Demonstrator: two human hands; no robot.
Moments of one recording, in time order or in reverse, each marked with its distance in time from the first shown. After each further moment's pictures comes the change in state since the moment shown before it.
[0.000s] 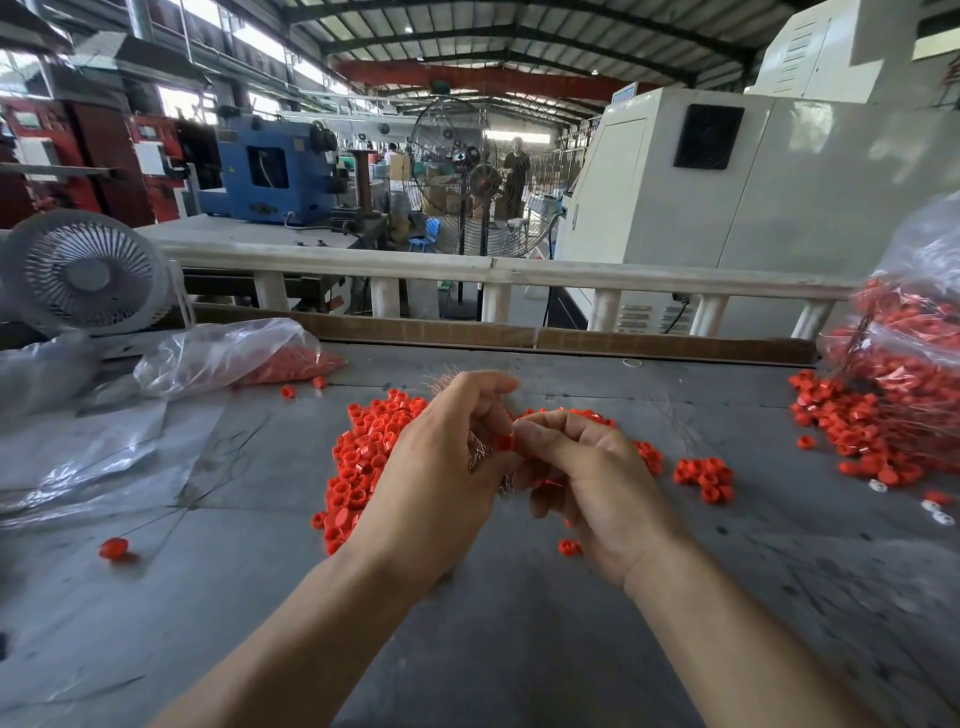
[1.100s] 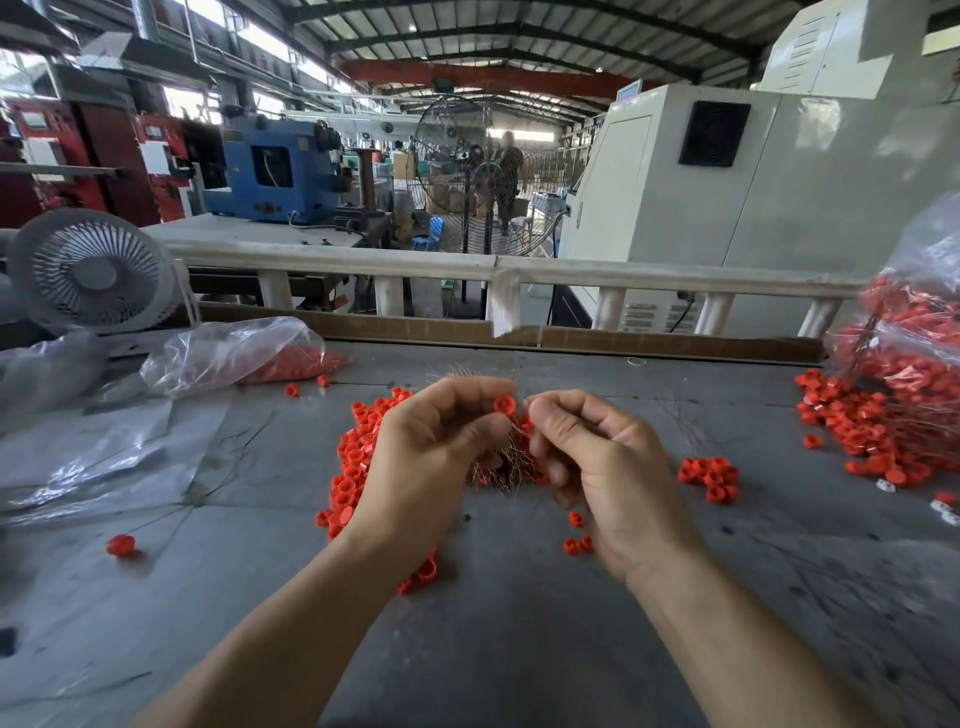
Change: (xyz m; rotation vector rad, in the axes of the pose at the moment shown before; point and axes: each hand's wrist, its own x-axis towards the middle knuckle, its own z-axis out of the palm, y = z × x) left_hand 0.008 -0.013 0.004 -0.714 0.042 -0.196; right_hand -0.008 -0.010 0.002 -0.092 0.059 -0.193
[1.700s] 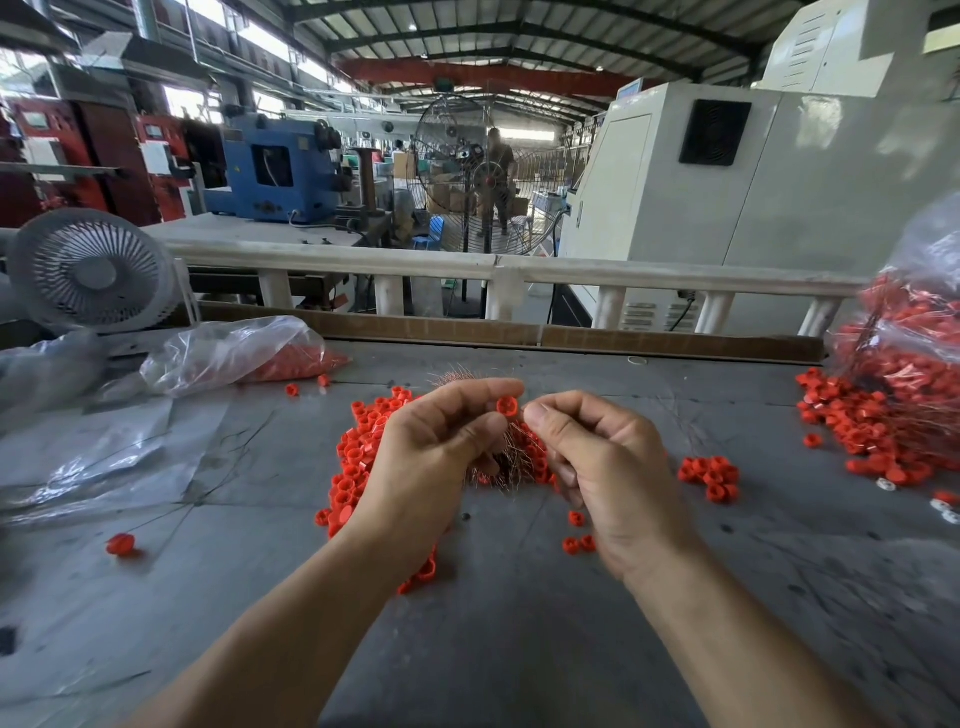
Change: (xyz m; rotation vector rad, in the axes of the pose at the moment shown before) left_hand -0.001 -0.002 -0.002 -0.031 -0.053 -0.052; right_hand -0.005 -0.008 0.005 -0.060 0.046 -0.040
